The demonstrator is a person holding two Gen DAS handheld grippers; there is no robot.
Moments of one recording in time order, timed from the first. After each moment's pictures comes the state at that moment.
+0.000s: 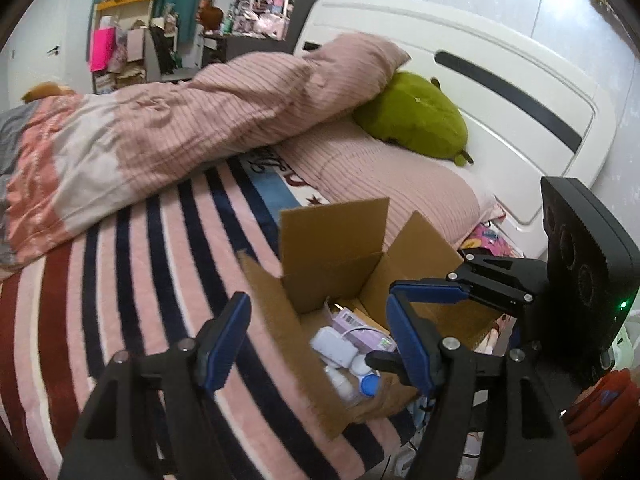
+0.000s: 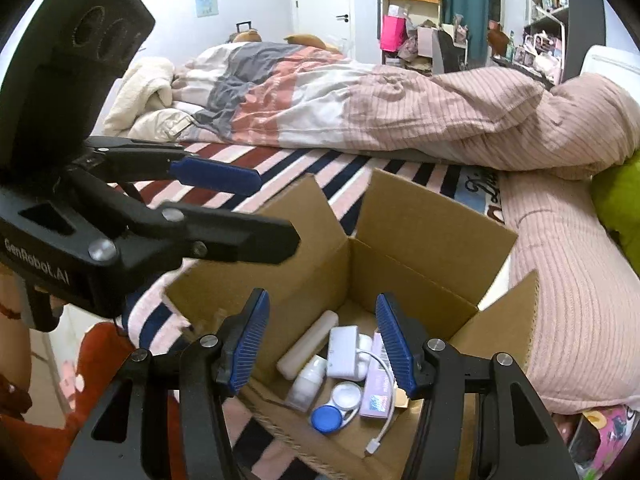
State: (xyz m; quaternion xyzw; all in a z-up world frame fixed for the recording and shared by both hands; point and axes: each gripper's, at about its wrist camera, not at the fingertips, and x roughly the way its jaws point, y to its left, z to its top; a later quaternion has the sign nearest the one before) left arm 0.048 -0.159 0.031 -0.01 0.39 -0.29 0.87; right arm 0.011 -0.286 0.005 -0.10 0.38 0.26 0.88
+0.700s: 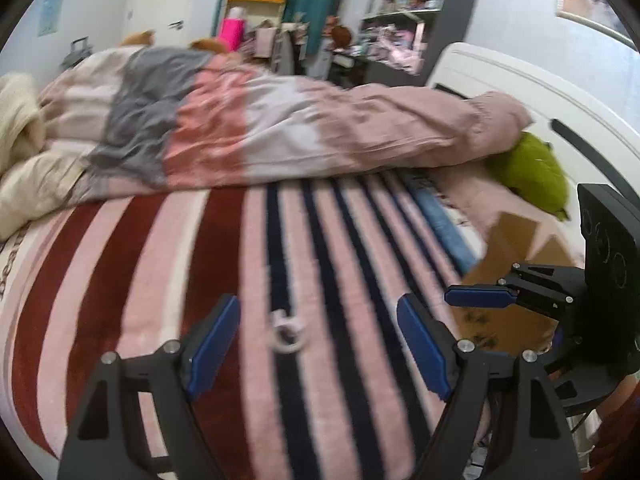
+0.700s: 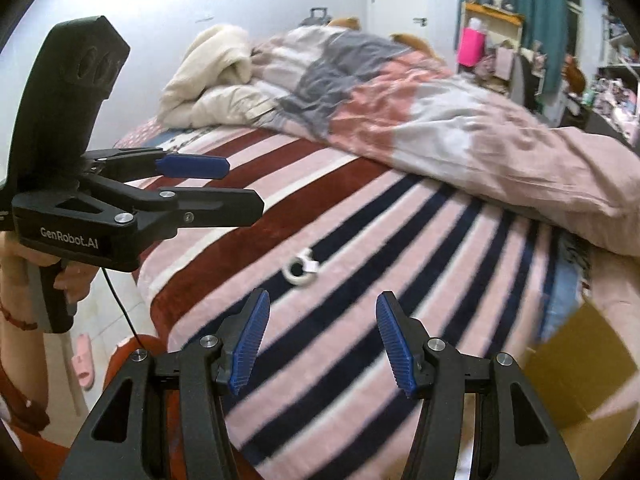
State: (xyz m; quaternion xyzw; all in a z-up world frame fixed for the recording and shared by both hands) left arm 0.020 0.057 -0.019 -0.08 0.38 -0.10 0.92; right arm 0.030 -0.095 -0.019 -0.15 0.39 0.37 0.83
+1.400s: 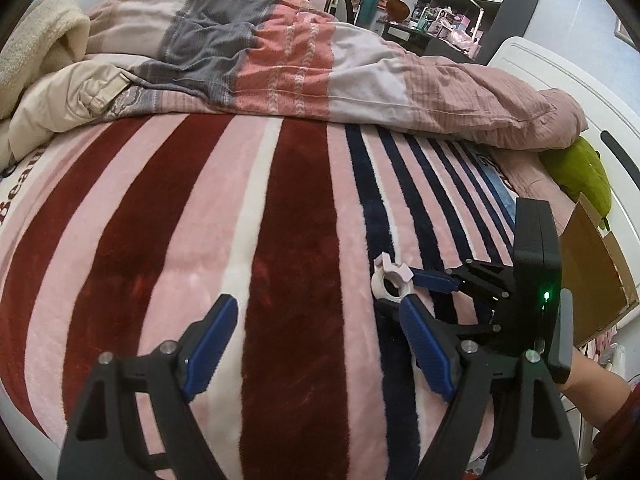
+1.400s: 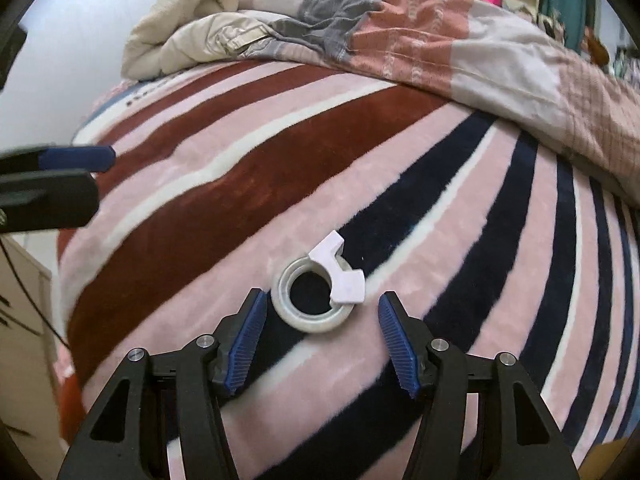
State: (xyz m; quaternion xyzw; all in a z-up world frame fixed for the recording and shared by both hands) left arm 0.029 0.126 -0.099 -0.12 0.44 -0.05 0.89; right arm 0.092 -0.001 -0.155 -0.18 0.42 0.35 0.82
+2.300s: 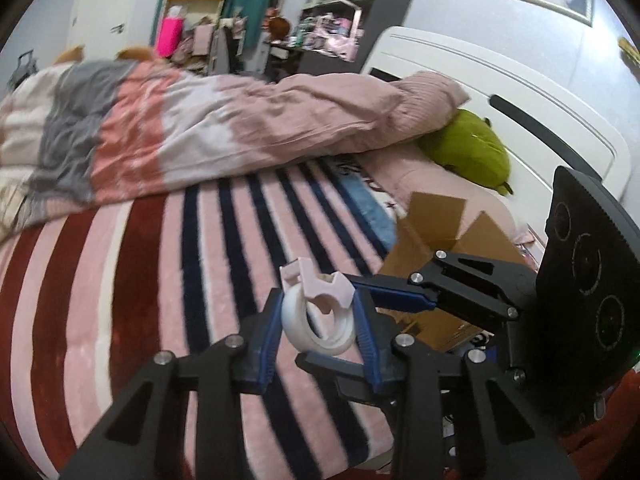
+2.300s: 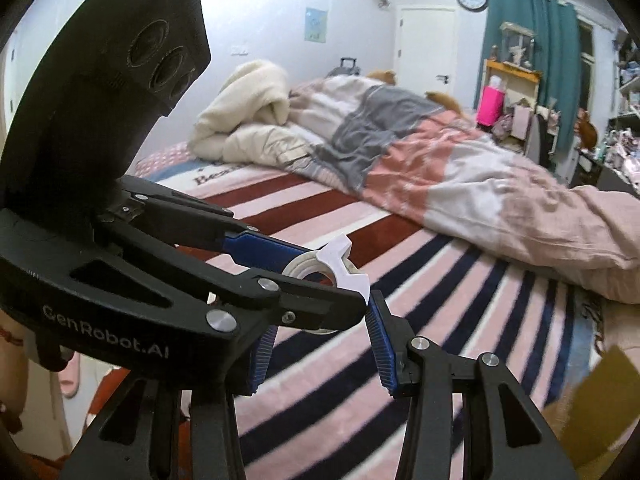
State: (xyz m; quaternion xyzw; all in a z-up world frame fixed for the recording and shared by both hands) left arm 0.013 -0.024 0.016 -0.05 0.38 -0.23 0.90; right arm -0.010 -0.094 0.001 -0.15 0.26 0.39 0.87
